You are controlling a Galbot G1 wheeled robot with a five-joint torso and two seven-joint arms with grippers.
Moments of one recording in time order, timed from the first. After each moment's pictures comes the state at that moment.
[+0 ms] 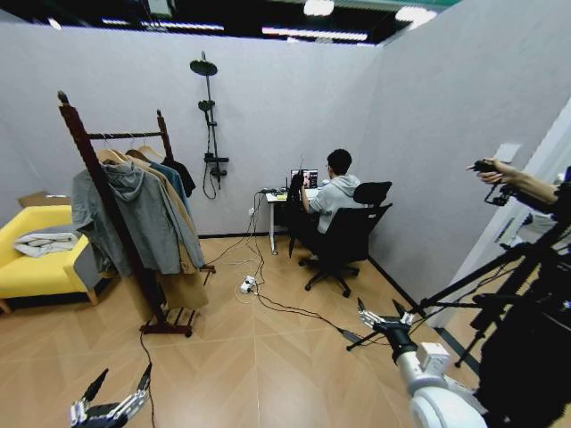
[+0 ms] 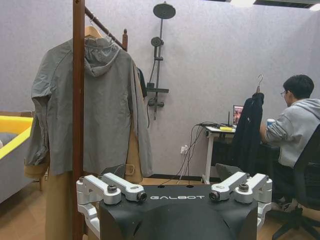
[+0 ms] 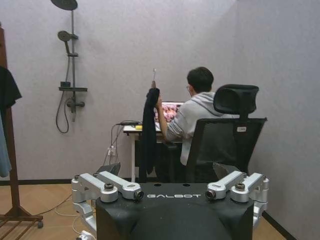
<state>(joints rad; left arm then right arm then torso) 1.94 -1.35 -0.90 -2.27 -0.51 -0.14 0.13 -1.39 1.38 0.76 2.23 0.24 -0.33 -0.02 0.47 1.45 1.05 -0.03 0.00</state>
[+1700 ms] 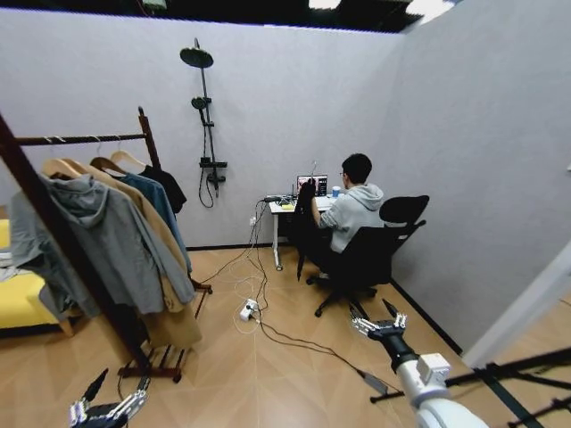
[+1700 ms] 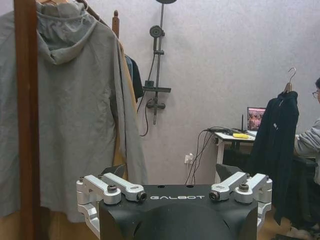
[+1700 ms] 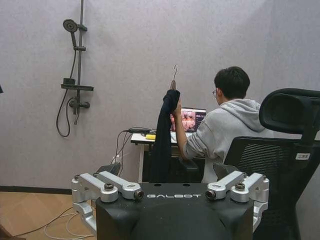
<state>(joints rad) 1.94 -1.35 -0.90 -2.27 -0.51 -0.14 0.13 -1.48 1.40 0.79 2.26 0.19 -0.24 -0.11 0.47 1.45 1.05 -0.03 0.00</state>
